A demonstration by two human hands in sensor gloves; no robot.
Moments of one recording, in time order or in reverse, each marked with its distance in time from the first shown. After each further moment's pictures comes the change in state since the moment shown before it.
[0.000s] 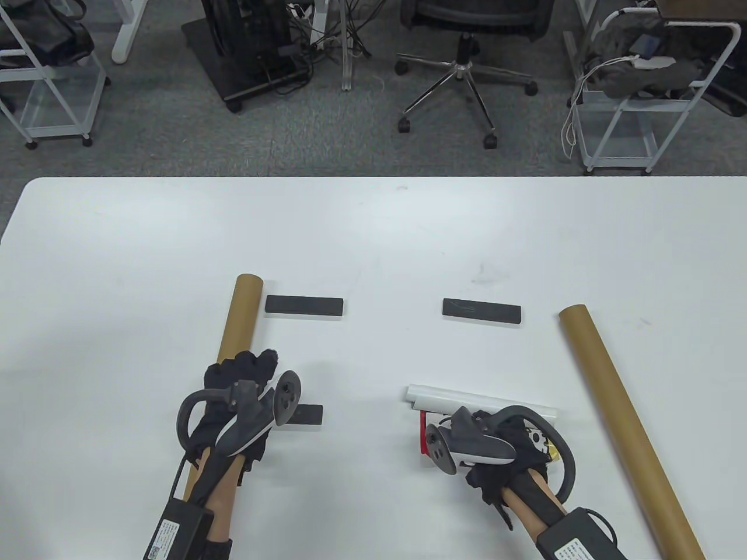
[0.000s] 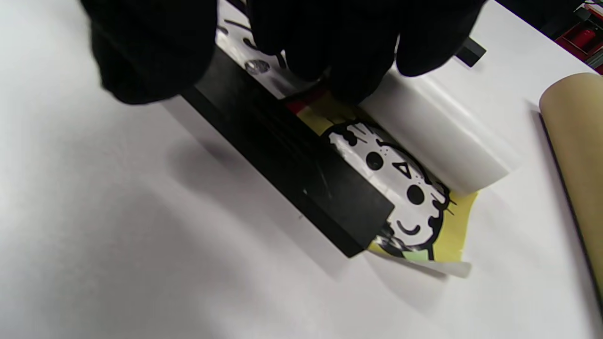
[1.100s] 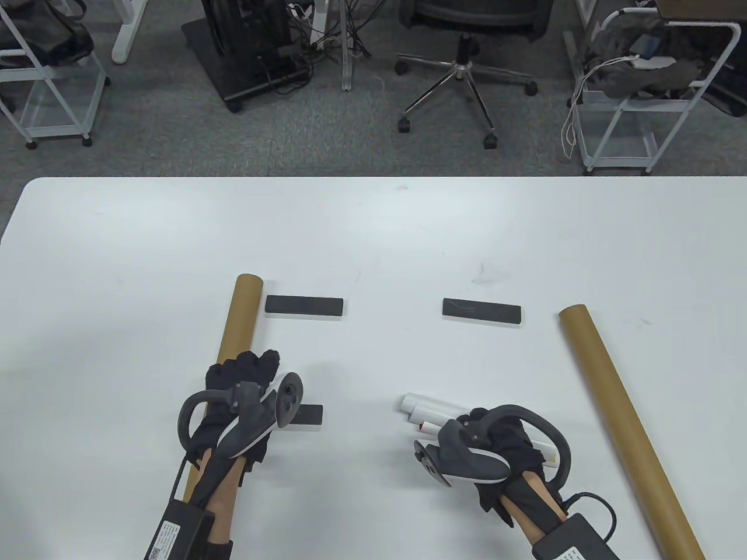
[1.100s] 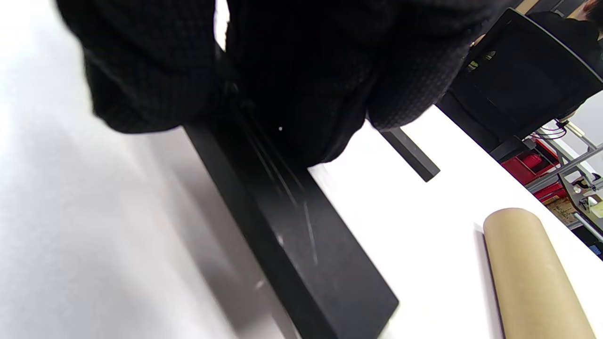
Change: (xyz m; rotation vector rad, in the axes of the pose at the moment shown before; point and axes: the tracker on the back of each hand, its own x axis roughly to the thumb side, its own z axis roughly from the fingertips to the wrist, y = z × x) left_hand 0.001 0.000 0.001 0.010 -0.008 -0.004; right_hand 0.005 -0.022 0.017 -0.250 0.027 0.173
